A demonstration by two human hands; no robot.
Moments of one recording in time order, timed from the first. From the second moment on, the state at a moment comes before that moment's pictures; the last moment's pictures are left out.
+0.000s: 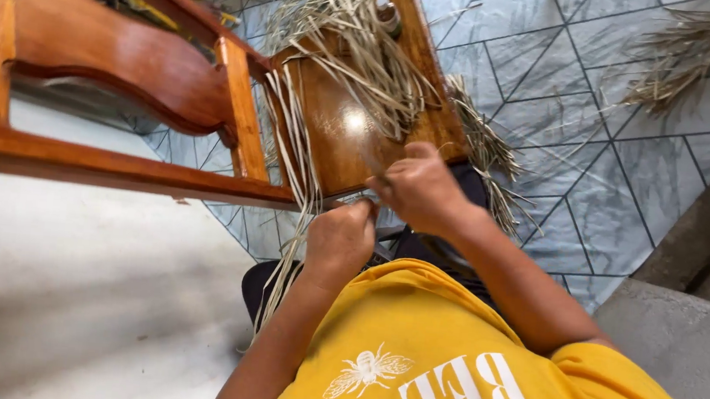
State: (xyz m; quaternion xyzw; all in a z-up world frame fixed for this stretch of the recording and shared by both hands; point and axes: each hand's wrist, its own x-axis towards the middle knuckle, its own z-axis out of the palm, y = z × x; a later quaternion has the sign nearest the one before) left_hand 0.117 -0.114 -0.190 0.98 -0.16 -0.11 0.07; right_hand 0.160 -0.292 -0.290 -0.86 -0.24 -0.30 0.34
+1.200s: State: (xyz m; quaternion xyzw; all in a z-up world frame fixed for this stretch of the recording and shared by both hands) left_hand -0.012 -0.012 -0.043 0.90 -0.14 -0.40 -0.06; right_hand 0.150 -0.512 -0.526 -0.87 0.34 -0.03 0.36
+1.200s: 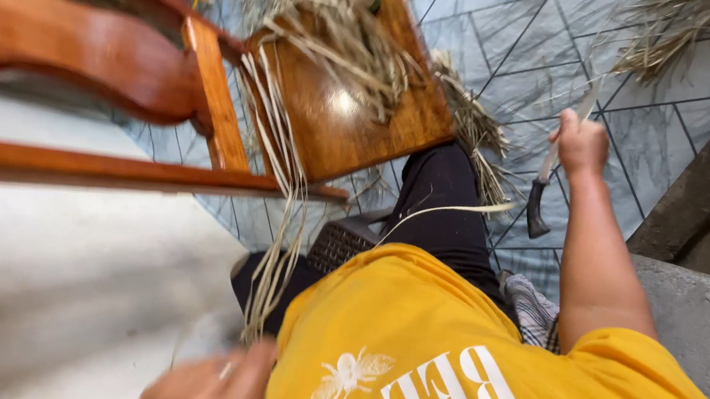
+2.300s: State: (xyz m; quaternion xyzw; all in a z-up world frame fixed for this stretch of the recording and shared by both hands) left_hand 0.043 -0.109 -0.068 0.80 -0.55 0.12 -0.19; right_hand 0.152 -0.311 -0.258 -0.86 -0.10 0.26 0.43
